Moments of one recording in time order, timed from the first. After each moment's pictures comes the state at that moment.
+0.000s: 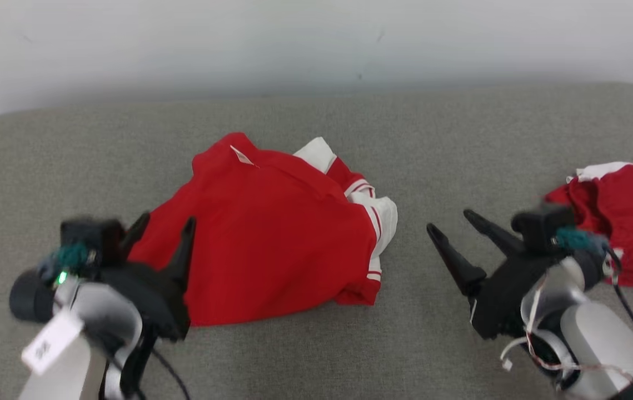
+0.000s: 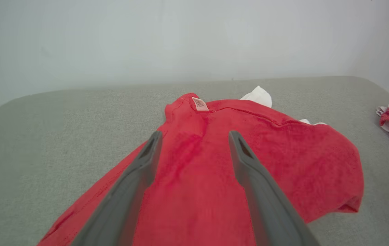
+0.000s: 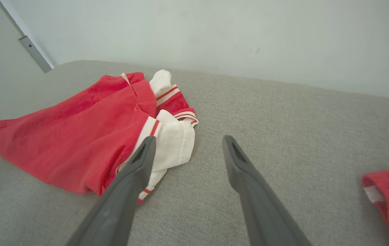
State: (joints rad) left arm -0.28 0.23 -0.28 -0.02 -0.29 0.07 0.35; right arm -0.28 -0.28 0.31 0.07 0.51 0.04 0.24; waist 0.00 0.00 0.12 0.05
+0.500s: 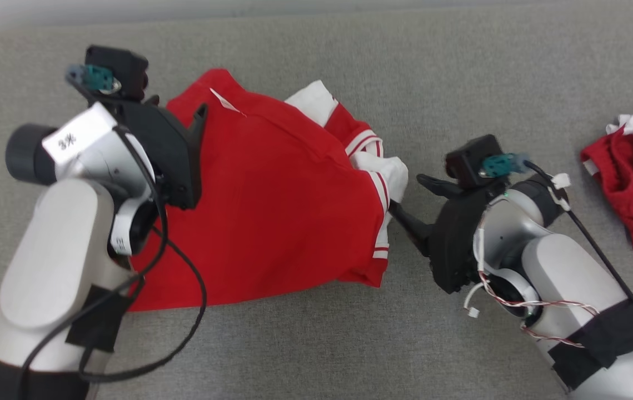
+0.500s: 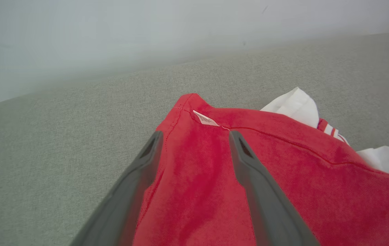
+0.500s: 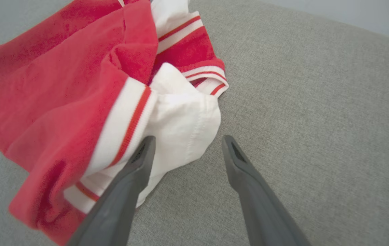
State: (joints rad) left arm -0.78 0.16 -0.34 0.27 -0.25 0.04 0.62; right arm -0.57 -0.25 0.44 0.17 0.48 0.08 0.52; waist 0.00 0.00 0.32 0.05
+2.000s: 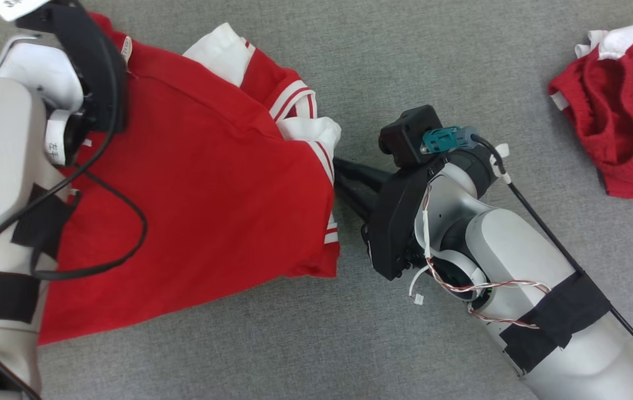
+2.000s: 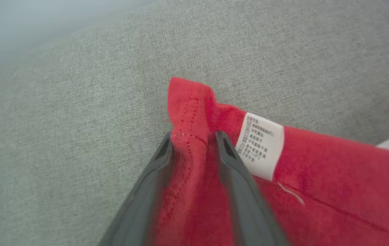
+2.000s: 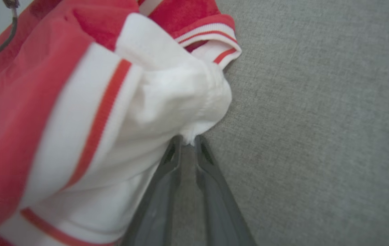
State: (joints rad) left arm -1.12 0.22 -0.35 0.70 -0.16 0.00 0.70; right arm -0.71 -0.12 0.55 0.22 0.54 0.12 0.49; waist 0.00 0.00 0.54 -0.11
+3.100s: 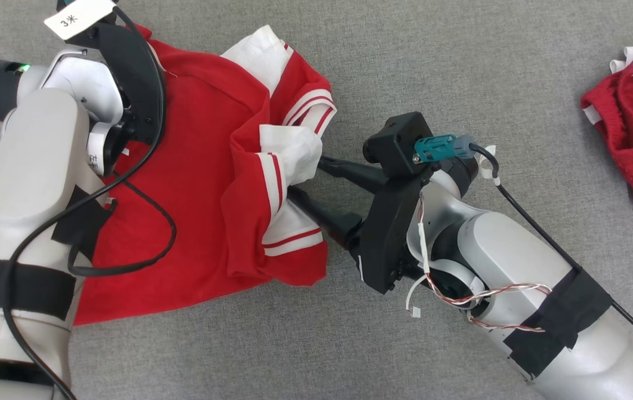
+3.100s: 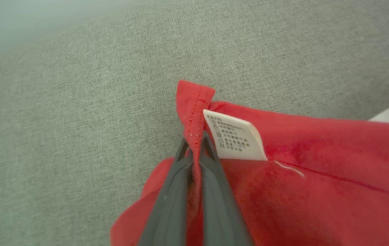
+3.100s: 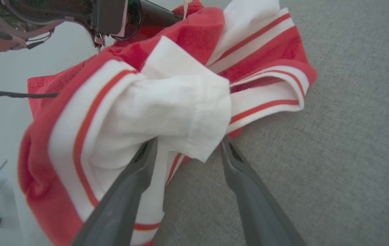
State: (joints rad) left arm -1.14 0.15 -0.38 0.82 -0.17 -0.03 0.58; right arm -0.75 -0.17 0.66 0.13 0.68 0.12 0.40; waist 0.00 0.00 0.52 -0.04
